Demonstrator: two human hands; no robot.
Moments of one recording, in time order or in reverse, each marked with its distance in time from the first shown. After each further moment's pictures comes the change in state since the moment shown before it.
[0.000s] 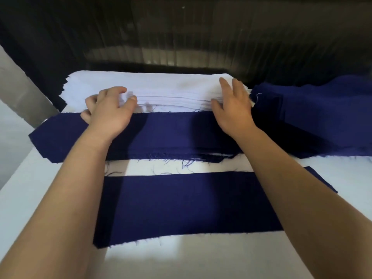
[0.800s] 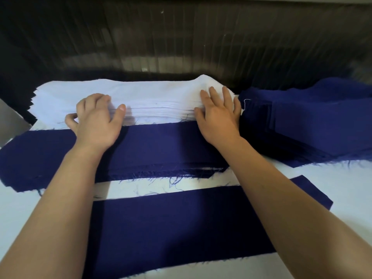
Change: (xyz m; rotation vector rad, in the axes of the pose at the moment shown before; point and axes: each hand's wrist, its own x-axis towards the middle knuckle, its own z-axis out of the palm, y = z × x) left_hand 0.032 -0.006 0.034 0.157 0.089 0.164; right_hand 0.015 0.004 0.014 -0.233 -0.022 0.020
